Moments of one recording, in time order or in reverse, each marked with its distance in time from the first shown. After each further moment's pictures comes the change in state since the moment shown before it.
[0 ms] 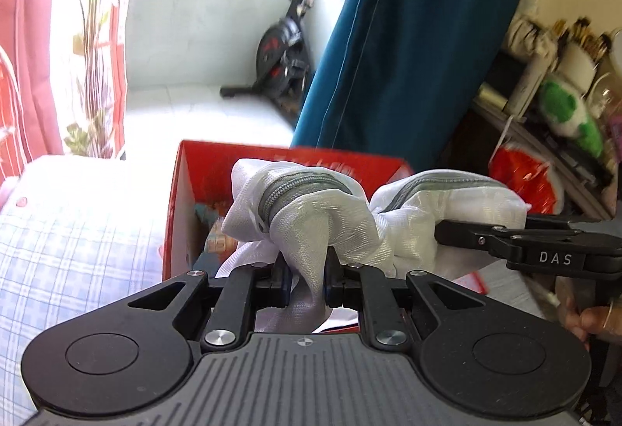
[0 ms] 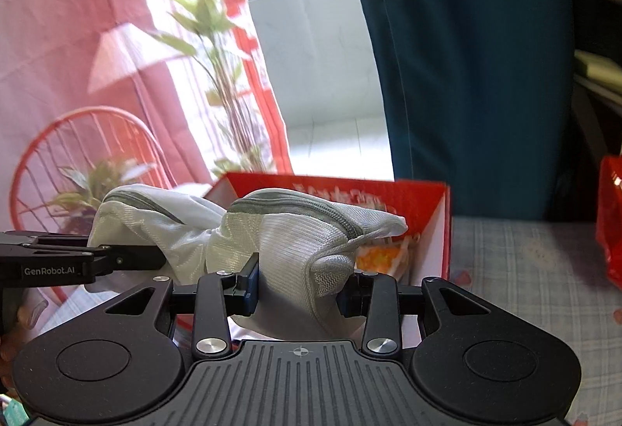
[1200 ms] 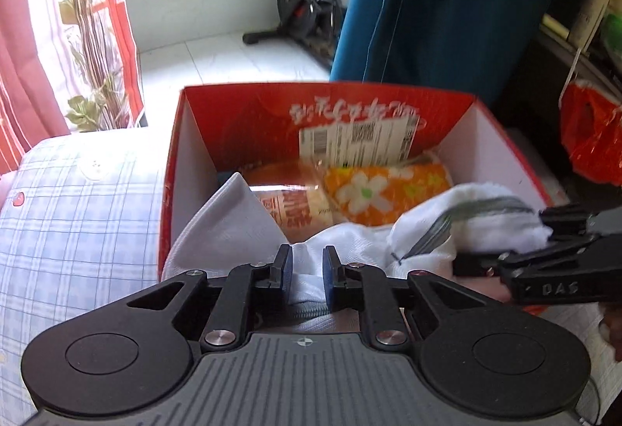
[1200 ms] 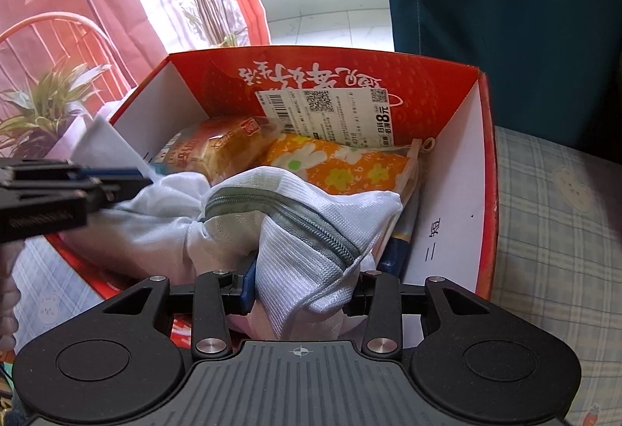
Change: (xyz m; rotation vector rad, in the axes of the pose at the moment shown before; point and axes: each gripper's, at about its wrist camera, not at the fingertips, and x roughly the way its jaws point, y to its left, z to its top) left arm 0.082 0.018 0.008 0.091 0.200 0.117; right arm 0.102 -0.016 -0.011 0.002 0.344 -0.037
